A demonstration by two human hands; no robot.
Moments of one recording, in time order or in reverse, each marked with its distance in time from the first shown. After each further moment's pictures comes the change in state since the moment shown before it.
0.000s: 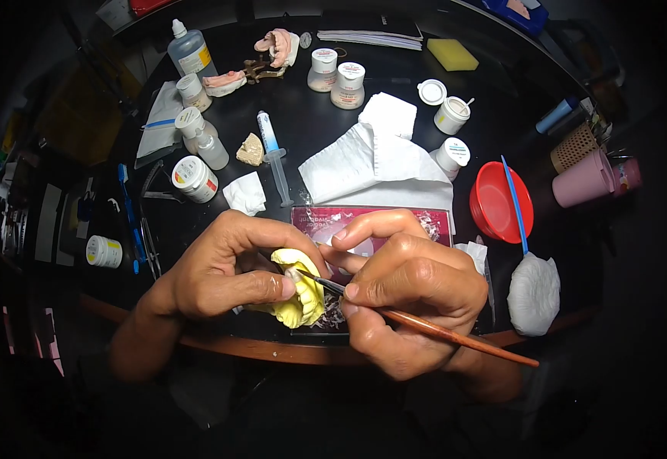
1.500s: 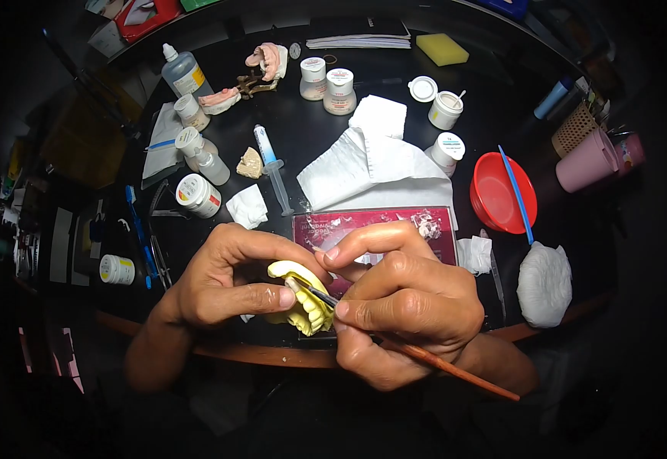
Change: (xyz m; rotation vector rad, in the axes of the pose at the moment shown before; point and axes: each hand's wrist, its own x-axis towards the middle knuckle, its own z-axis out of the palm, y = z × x) left_hand -0.001 0.007 0.002 -0.011 -0.010 -0.013; right_hand -0.007 -0.008 -0.002 -0.099 -0.110 -0.099
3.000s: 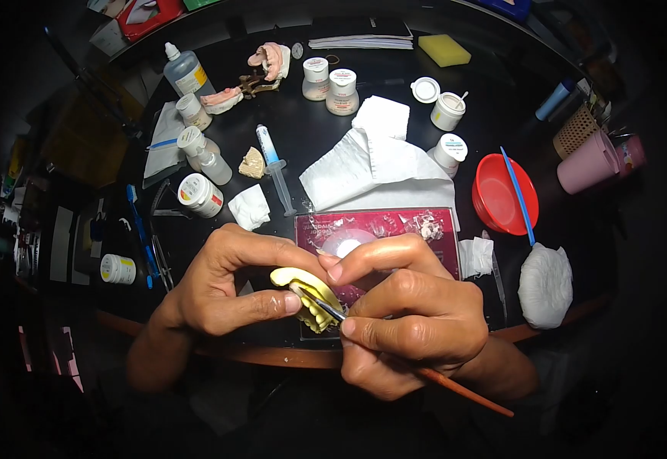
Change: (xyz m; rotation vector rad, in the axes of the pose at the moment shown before) left_hand 0.002 -0.002 -0.001 0.176 -0.049 0.209; right_hand 0.003 -0.004 0.005 -0.045 0.088 -0.085
